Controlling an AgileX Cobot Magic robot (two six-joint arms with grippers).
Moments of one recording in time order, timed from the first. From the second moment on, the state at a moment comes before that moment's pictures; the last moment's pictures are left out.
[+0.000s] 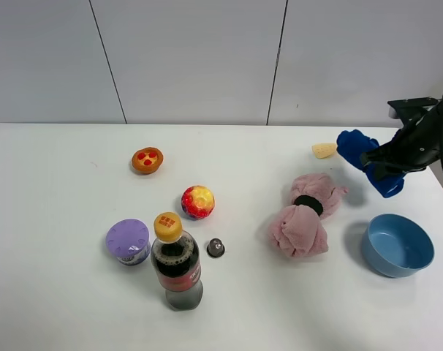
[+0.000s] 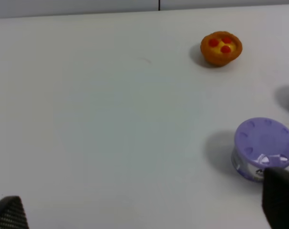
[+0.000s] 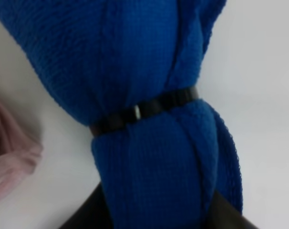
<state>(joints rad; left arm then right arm) 0.00 -0.01 -0.51 0.00 1.06 -0.02 -0.12 1.80 -1.11 0.09 0.64 -0.33</state>
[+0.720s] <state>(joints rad) 0.00 -0.01 -0.51 0.00 1.06 -0.02 -0.12 1.92 -1.12 0.12 0.58 -0.27</state>
